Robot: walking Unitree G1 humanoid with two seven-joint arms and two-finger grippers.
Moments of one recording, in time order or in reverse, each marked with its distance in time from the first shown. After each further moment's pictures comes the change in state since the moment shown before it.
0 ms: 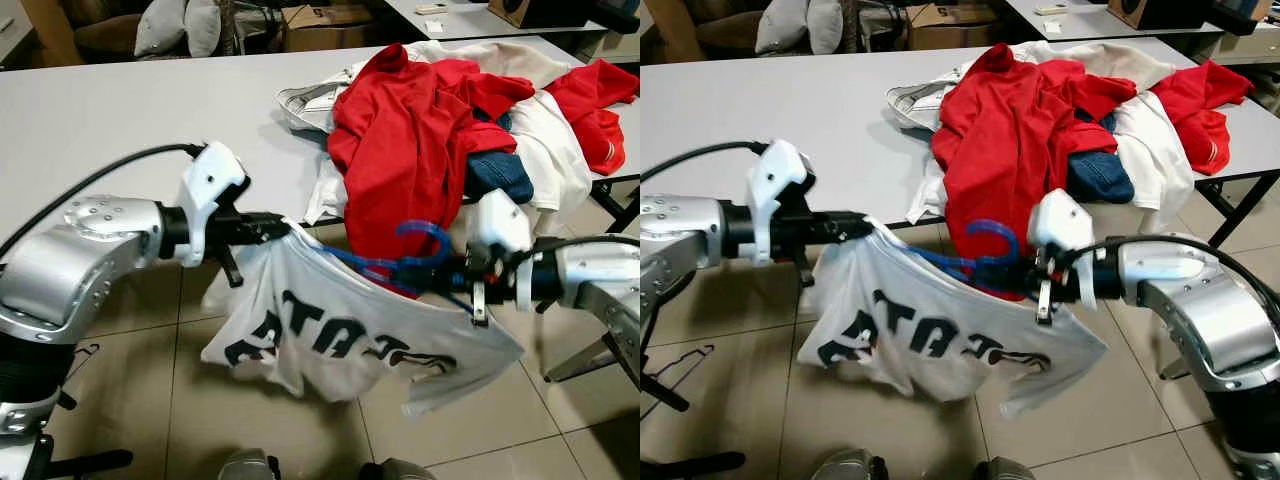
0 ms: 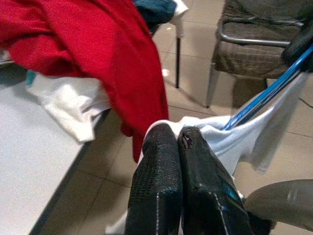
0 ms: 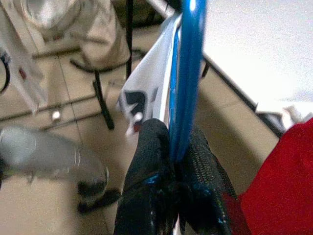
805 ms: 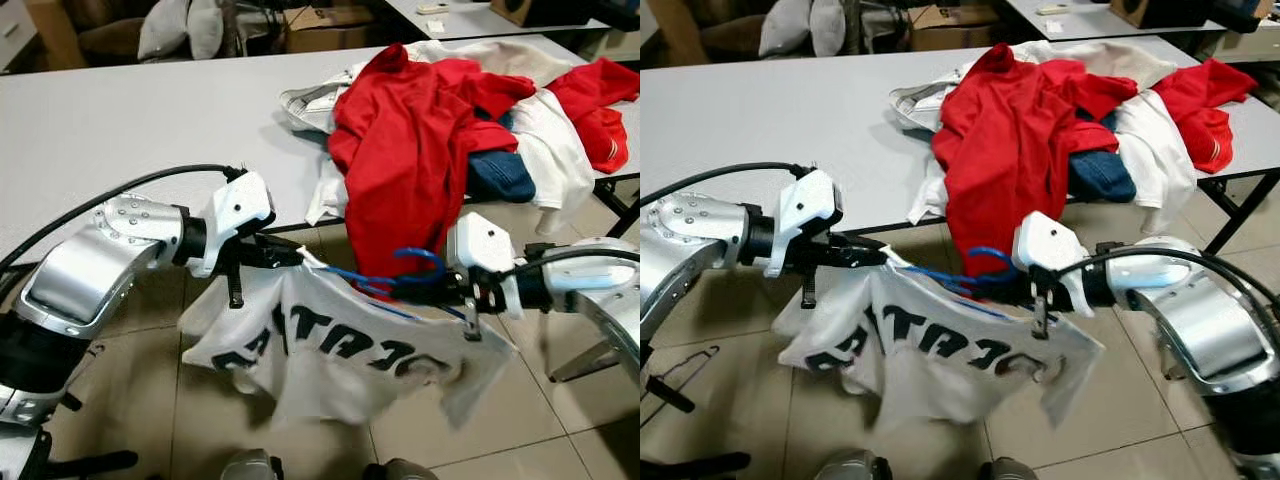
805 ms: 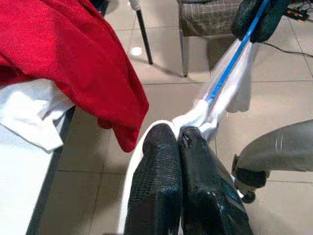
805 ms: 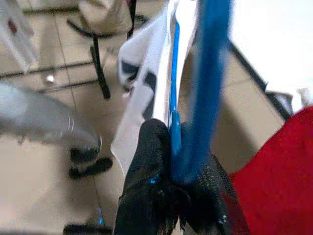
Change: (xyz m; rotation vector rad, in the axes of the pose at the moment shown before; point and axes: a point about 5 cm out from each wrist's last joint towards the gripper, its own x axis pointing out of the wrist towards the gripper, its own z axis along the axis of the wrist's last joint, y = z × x) left arm 0.013 -0.004 -0.006 0.186 0.101 -0.177; right arm 0.005 0.003 -0.007 -0.093 0.137 0.018
